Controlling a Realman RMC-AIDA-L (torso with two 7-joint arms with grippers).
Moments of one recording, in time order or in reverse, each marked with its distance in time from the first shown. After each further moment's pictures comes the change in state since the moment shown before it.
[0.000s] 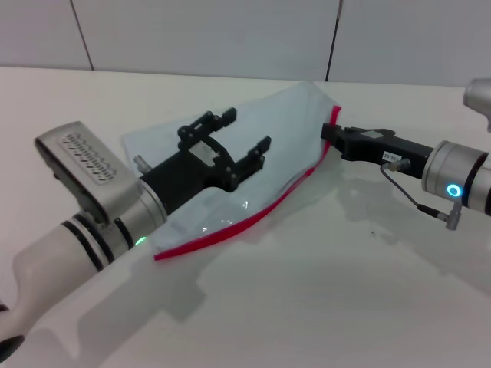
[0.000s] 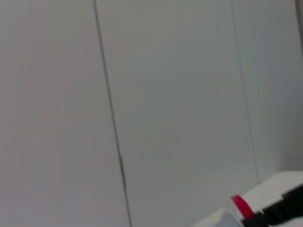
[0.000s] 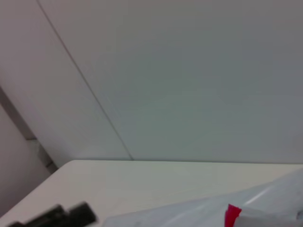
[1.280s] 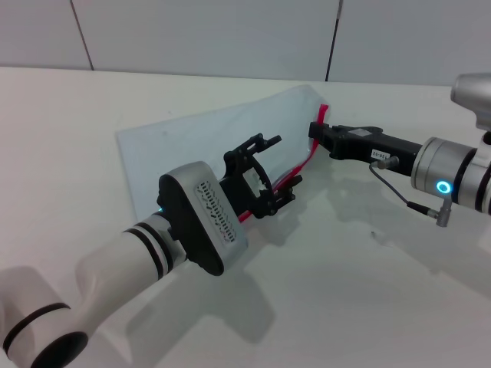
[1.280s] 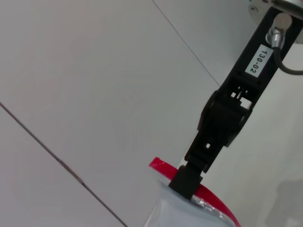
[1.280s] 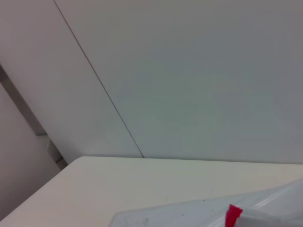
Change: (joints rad) left arm -0.056 -0.005 -0.164 -0.229 -0.006 -0.318 0.801; right arm 0.025 0.000 -0.008 0.020 -0.004 0.002 0.000
